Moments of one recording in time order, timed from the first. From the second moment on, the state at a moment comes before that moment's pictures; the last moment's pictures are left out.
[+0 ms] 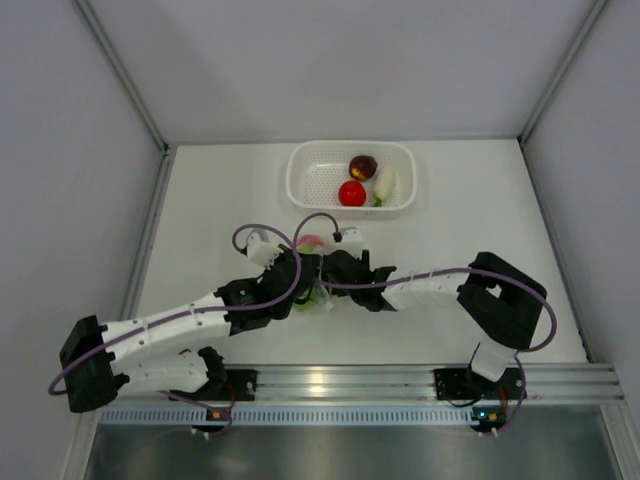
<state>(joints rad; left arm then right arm) -1.07 1.09 0.76 -0.27 -0.75 -1.52 1.03 1.68 0.87 -0.01 0.46 0.70</state>
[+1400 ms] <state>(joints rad) -1.06 1.04 0.72 -0.16 -0.66 -1.43 0.97 1.85 1.02 0.35 0.38 0.59</state>
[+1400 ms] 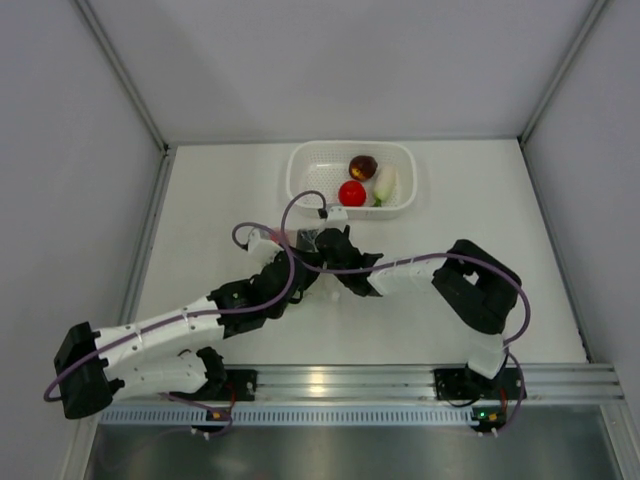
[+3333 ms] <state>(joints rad) -0.90 0.77 0.58 -0.26 -0.70 -1.28 0.51 1.84 1.60 -0.37 0.21 0.28</state>
